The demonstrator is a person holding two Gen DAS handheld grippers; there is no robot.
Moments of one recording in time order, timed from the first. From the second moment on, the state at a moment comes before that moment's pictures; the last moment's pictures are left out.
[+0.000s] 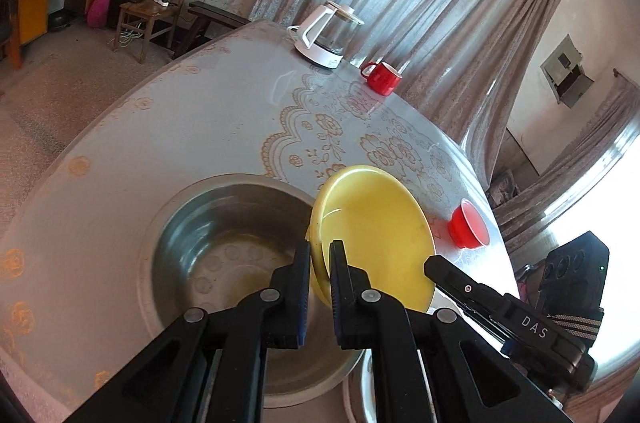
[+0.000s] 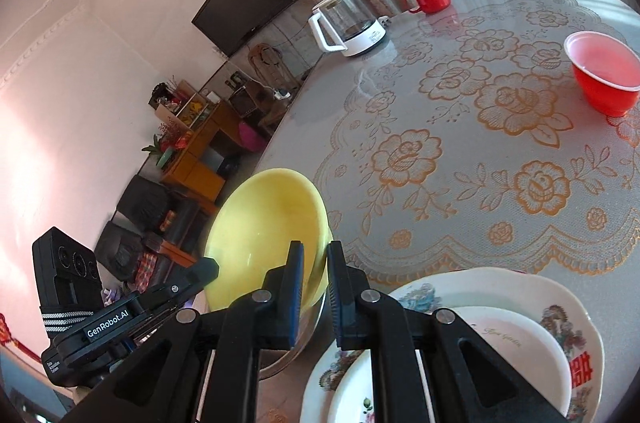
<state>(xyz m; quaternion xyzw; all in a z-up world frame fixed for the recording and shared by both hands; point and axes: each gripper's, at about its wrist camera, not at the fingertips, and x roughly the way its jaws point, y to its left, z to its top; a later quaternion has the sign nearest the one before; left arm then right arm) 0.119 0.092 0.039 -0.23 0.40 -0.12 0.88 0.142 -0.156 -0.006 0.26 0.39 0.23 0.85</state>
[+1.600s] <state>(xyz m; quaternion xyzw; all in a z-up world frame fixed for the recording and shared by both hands) 0.109 0.084 0.025 -0.18 0.39 -0.07 0.90 0.112 -0.139 -0.013 0.20 0.39 0.23 0.87</state>
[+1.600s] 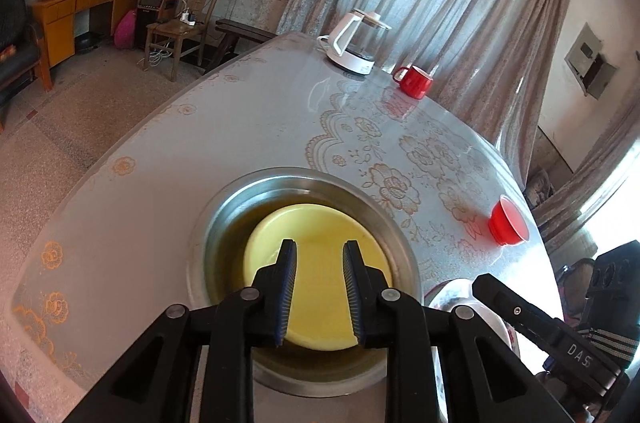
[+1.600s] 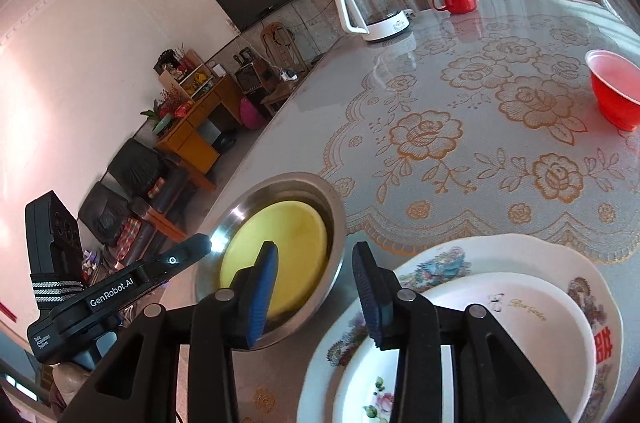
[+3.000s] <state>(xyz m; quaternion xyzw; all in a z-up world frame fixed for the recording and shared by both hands) 0.130 -0.163 0.053 -0.02 0.45 -0.25 0.86 0.032 -0.383 -0.029 0.36 0.31 -0.01 0.88</state>
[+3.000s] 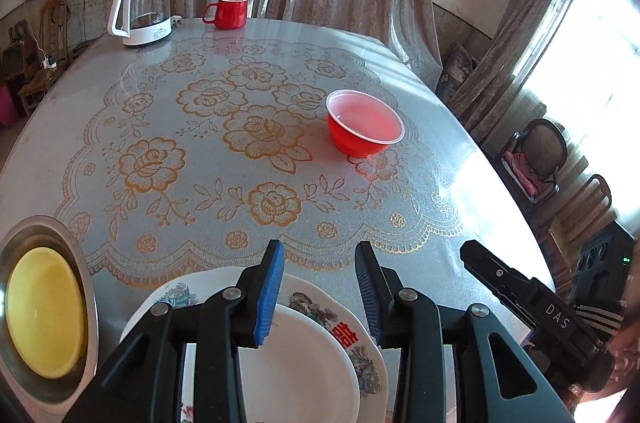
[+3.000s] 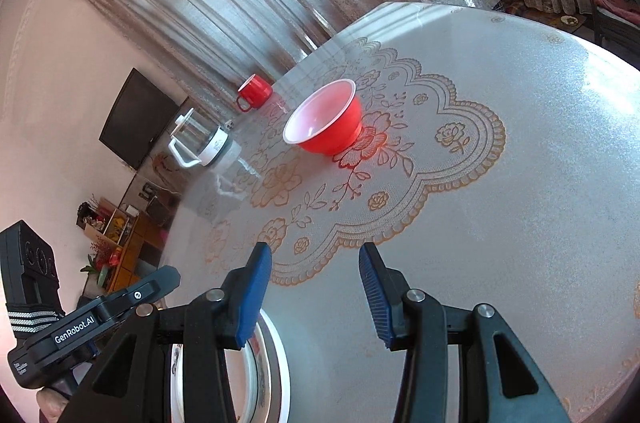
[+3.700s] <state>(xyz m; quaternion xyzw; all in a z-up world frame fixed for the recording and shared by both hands) 0.215 -0.204 0.032 -0.05 0.49 -0.25 0.83 0.115 -0.437 -0.032 0.37 0.32 -0.03 0.87</state>
